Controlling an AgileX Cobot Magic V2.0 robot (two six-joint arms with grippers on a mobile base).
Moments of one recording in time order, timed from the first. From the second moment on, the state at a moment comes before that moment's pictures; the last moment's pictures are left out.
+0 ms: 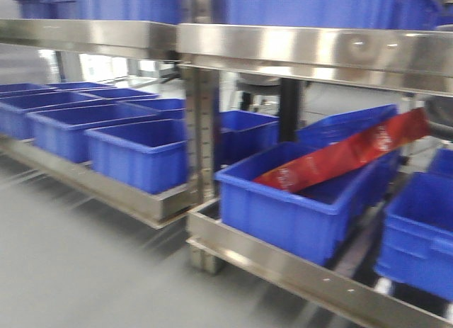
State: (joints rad) left arm -0.09 0.32 -0.62 -0.07 0.16 0.02; right arm 0.02 0.45 -0.61 0.08 0.25 0.02
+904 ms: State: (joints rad) left arm -0.09 0.32 -0.62 -0.07 0.16 0.02; right arm 0.02 0.45 -0.61 0.08 0.25 0.02
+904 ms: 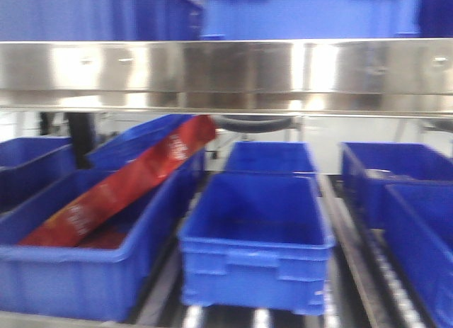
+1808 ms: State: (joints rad) left arm -0.09 0.32 -0.62 -0.07 0.16 0.02; right arm 0.02 0.45 -0.61 0.08 0.25 0.02
